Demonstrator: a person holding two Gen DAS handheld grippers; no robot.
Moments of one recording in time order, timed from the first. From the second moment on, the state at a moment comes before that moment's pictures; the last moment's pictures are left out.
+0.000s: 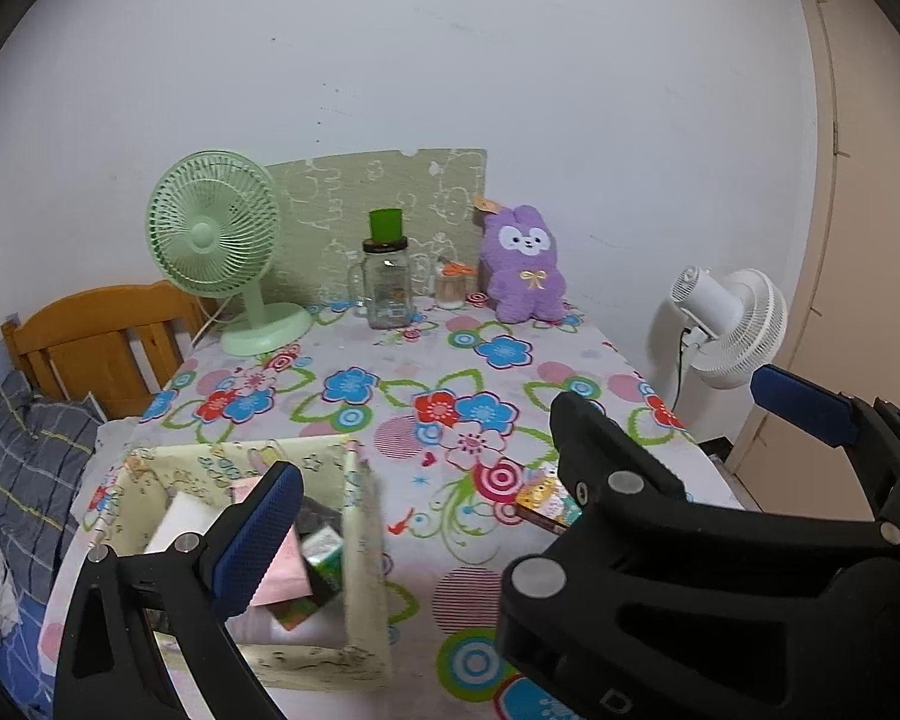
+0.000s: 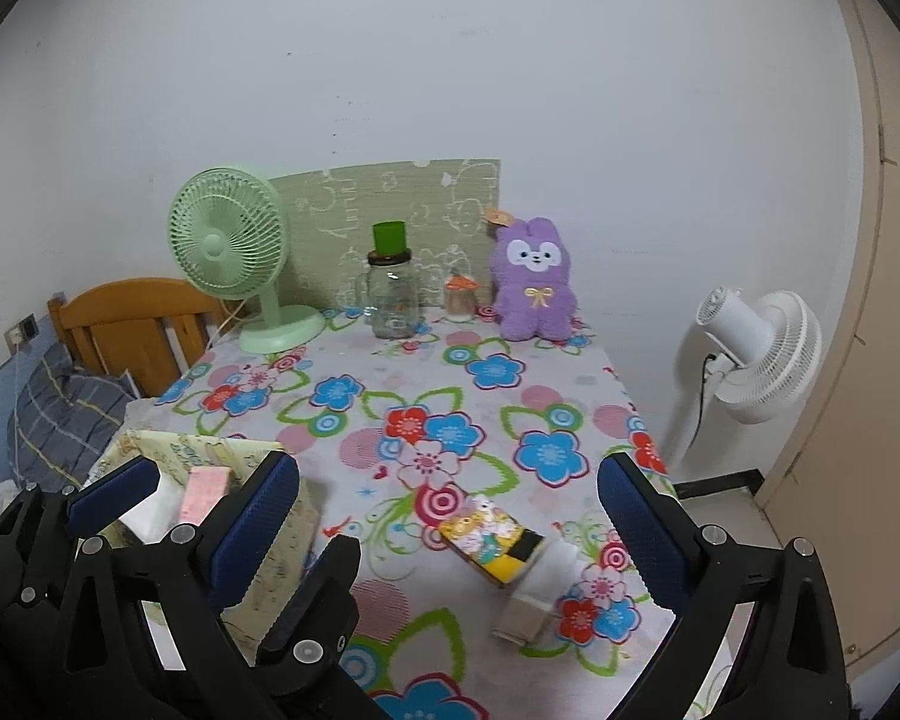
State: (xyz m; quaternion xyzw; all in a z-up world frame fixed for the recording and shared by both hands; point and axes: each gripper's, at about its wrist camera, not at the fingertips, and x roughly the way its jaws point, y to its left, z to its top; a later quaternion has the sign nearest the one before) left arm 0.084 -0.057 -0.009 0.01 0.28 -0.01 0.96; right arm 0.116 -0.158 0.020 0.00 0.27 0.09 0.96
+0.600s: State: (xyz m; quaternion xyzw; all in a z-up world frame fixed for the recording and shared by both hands) left arm 0.098 -0.097 -0.046 0.01 0.30 -0.05 0.95; right arm 0.123 -0.201 -0.020 0.02 0.30 0.05 0.95
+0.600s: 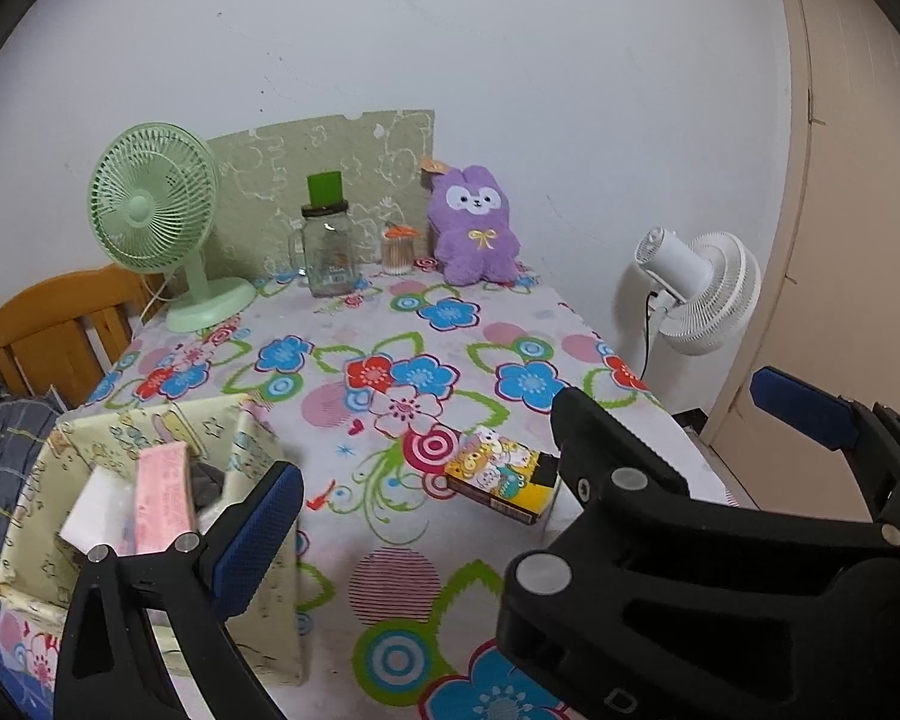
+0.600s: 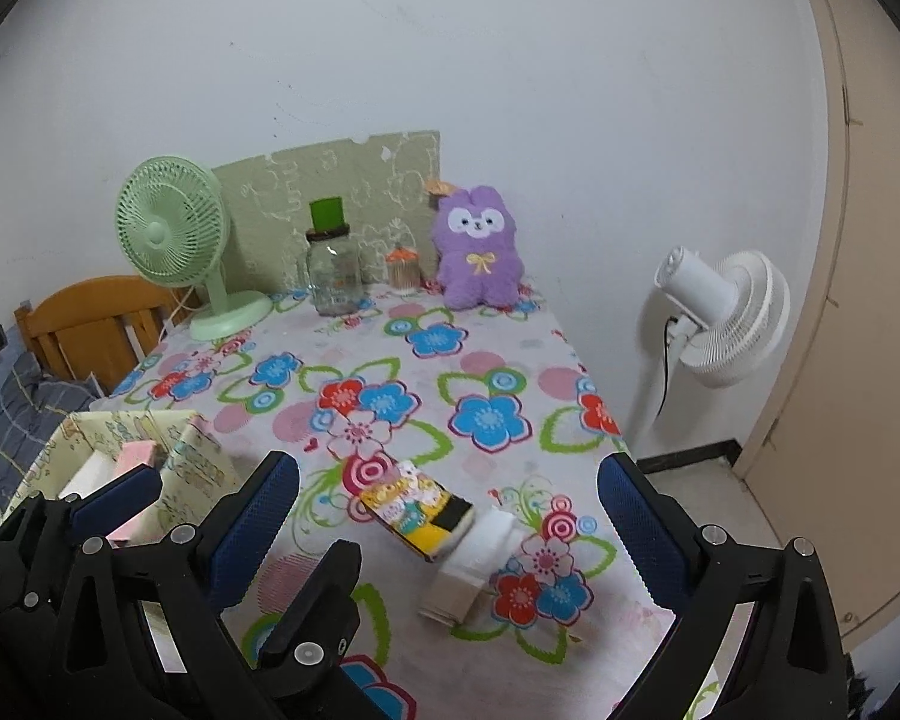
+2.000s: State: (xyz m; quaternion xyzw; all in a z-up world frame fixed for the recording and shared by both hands) left arm 0.146 -0.109 -0.151 0.04 0.43 -0.04 0.90; right arm 0.175 -0.211 -0.142 0.05 0.45 0.06 0.89
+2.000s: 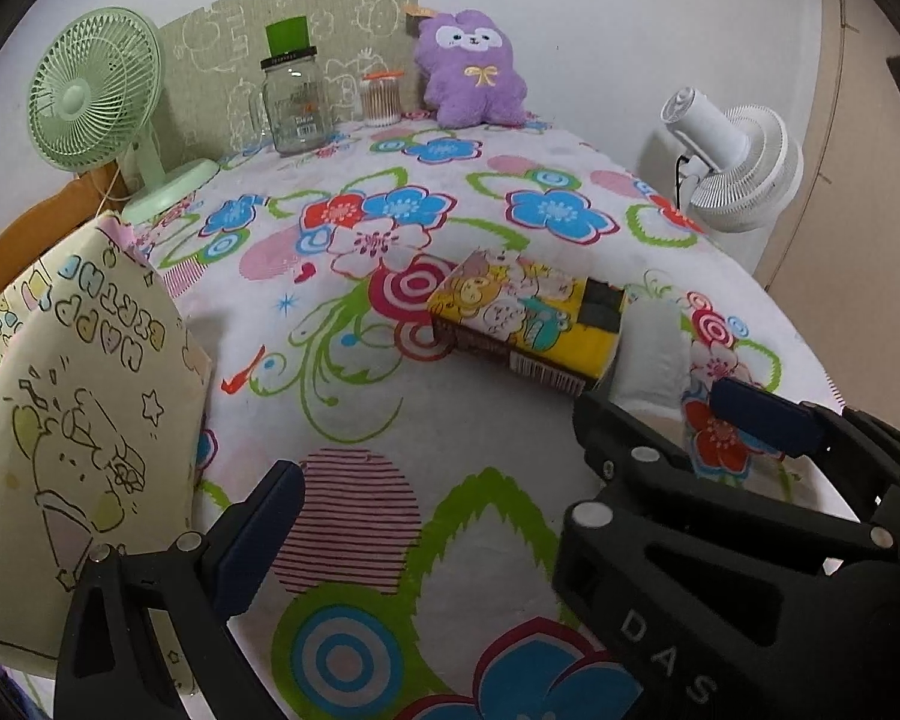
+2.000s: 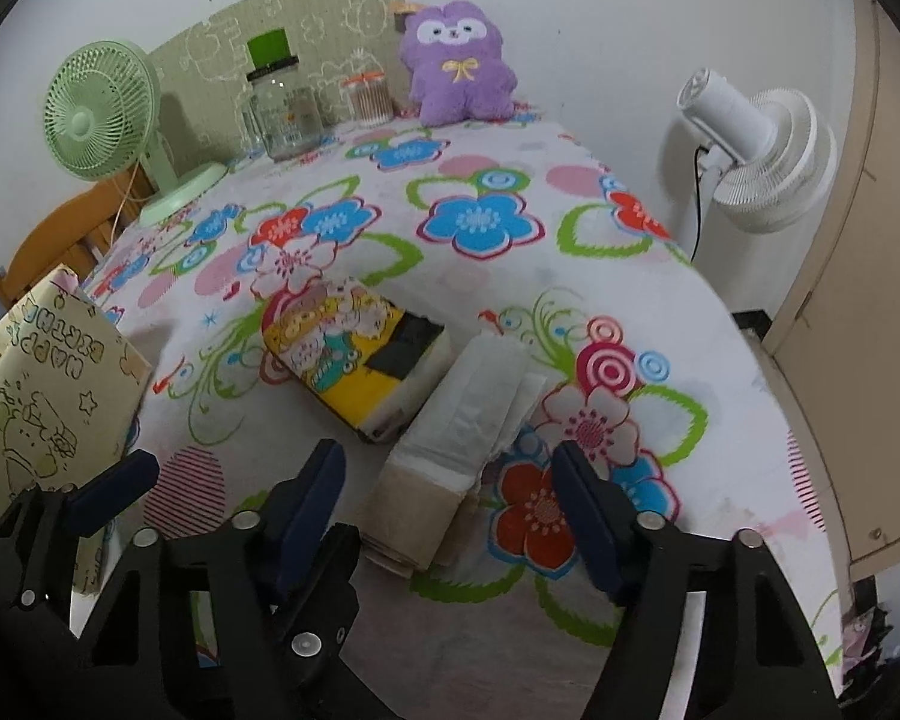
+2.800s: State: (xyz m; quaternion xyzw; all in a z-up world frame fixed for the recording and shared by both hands) left arm 0.154 -0.137 -0.140 0.06 0.42 -0.07 0.91; right arm 0.179 -0.235 -0.133 0.04 0.43 0.04 0.90
